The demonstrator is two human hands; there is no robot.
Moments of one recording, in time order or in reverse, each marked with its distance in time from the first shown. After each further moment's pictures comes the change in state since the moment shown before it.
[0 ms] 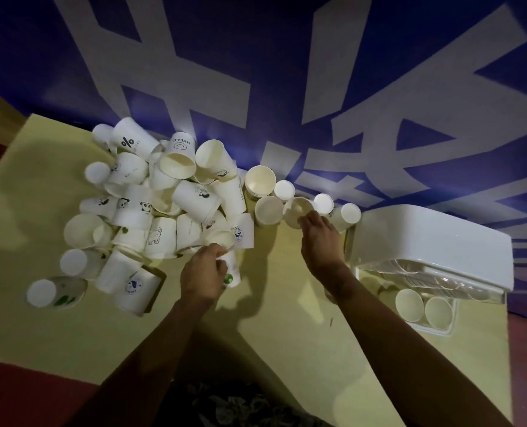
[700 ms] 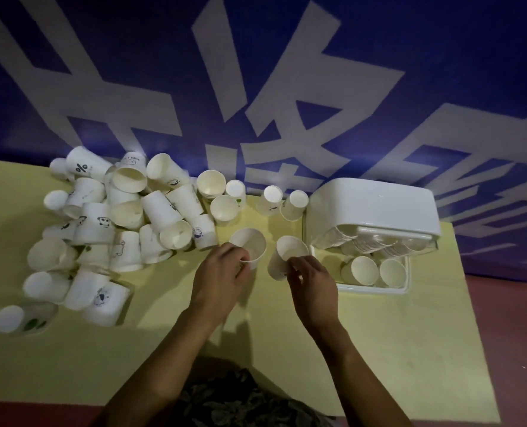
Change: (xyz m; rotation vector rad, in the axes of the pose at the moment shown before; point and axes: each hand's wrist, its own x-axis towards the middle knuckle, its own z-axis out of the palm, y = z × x) left_hand -0.086 0.107 -0.005 -0.030 0.106 0.557; right_hand -0.162 0.020 -0.034 0.455 0.267 0.275
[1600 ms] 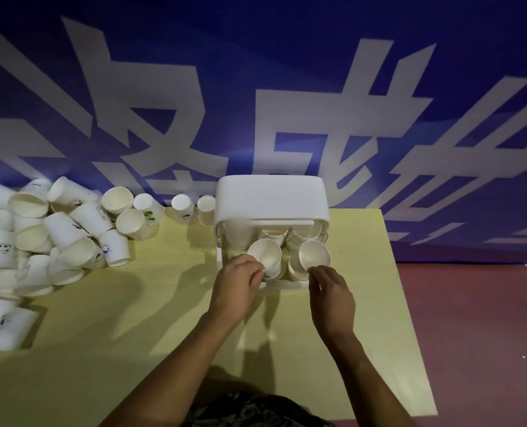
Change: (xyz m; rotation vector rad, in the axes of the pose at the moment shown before) left_hand 0.006 0.196 0.175 -0.074 -0.094 0.070; right_hand -0.037 0.237 -0.117 -0.017 0.197 0.189
